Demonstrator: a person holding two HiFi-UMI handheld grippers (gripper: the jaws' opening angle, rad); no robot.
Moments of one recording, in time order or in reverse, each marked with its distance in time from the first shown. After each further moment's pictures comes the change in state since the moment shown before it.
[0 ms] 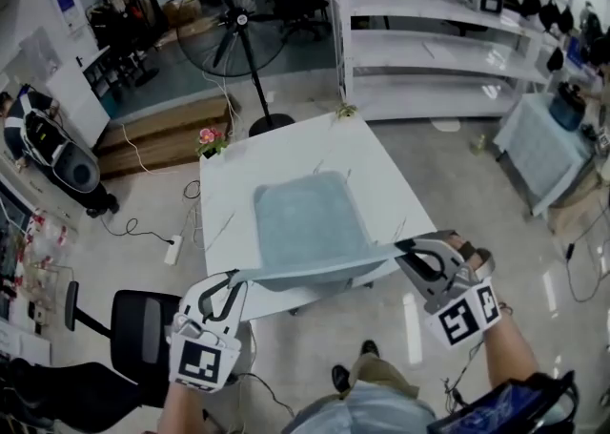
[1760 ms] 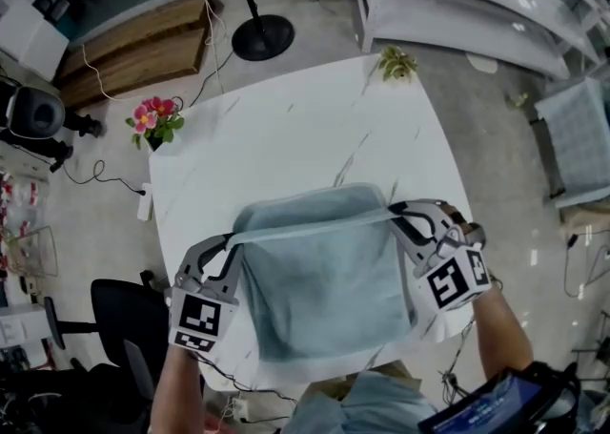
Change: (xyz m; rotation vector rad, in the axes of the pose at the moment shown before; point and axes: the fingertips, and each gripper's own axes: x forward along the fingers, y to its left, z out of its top) left arm 0.310 0.121 -0.227 -0.256 0.368 -0.162; right arm 0.337 -0.027 -0.225 0.290 0.163 0.319
